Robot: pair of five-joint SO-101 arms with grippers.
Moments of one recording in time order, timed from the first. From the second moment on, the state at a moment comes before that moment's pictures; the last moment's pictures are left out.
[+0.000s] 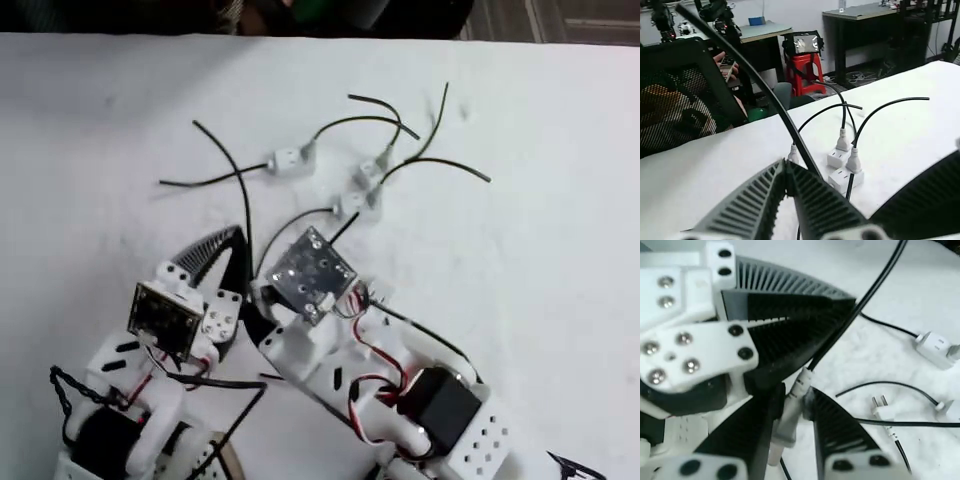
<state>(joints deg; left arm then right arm) 20.6 -103.9 74.5 49.7 -6.8 -54.5 -68.1 48.3 60.7 0.3</state>
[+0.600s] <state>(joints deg) 26.9 -104.4 69.0 61.9 -16.0 -54.7 -72.0 55.2 57.1 3.1</state>
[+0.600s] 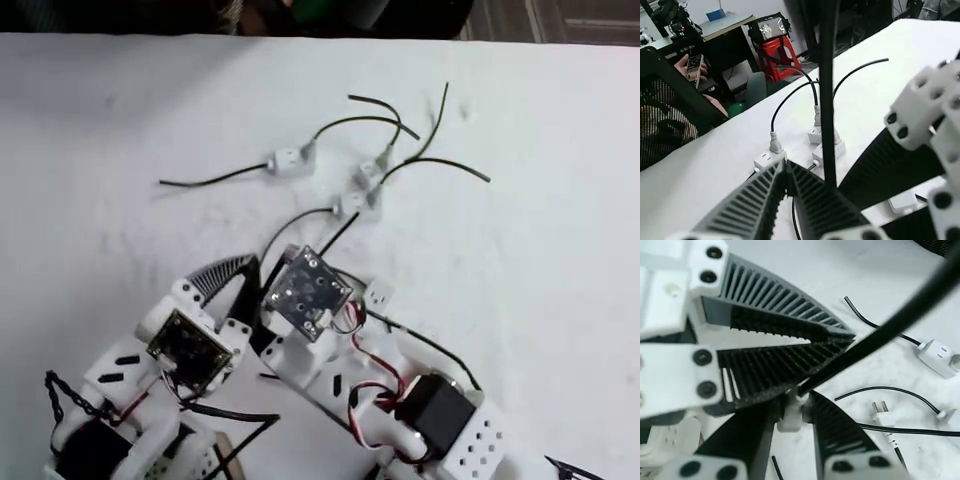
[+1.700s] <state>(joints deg) -17.9 -104.5 69.2 67.1 -14.8 -52.0 -39.0 63.4 25.2 3.2</state>
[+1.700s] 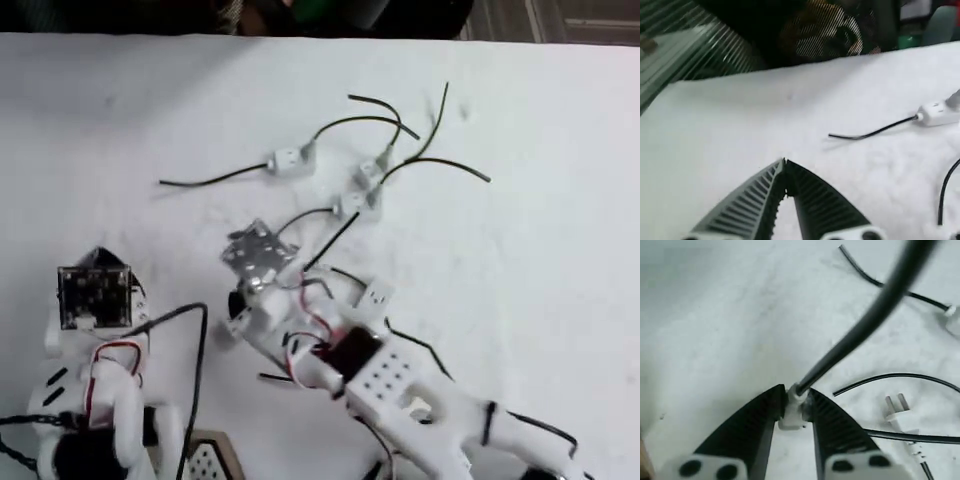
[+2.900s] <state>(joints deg) -18.9 -104.4 74.8 67.1 -14.8 -54.2 -27.6 63.4 15.3 3.2</state>
